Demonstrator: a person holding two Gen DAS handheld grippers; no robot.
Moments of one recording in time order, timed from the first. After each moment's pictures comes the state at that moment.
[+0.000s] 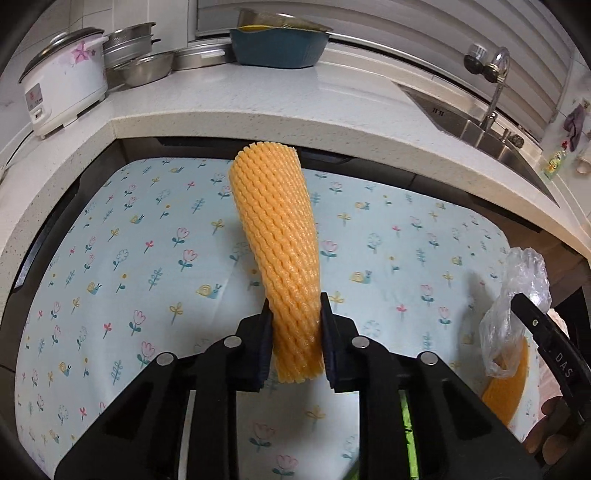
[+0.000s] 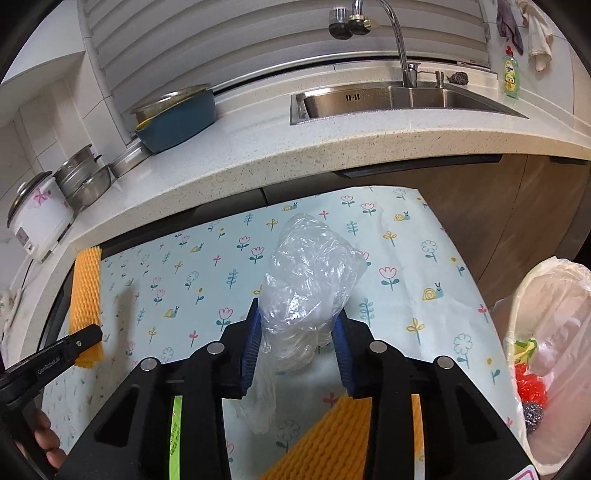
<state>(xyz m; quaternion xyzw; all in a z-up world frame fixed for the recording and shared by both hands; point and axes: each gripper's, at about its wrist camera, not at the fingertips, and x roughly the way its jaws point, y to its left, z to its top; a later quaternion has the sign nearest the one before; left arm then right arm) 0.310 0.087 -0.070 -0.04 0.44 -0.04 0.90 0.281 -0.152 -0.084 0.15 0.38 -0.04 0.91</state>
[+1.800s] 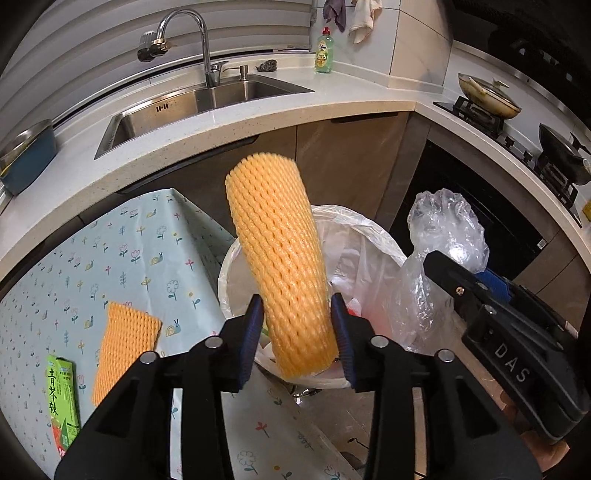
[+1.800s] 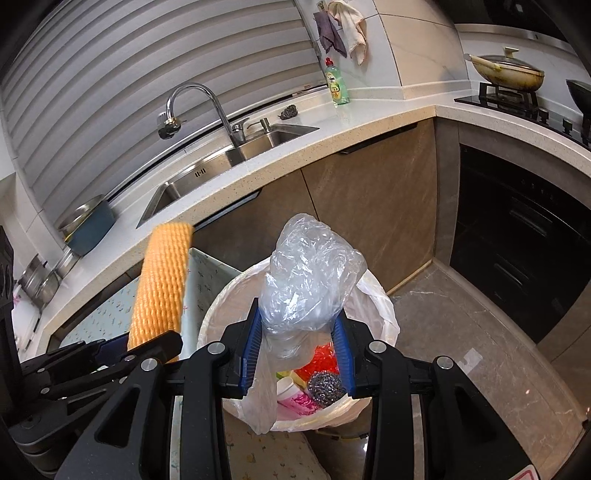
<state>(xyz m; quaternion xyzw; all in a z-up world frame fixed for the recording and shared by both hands) 0.135 -0.263 -0.040 0.15 0.40 -0.34 0.84 0.044 -0.392 -0.053 0.25 0.29 -0.21 0.90</state>
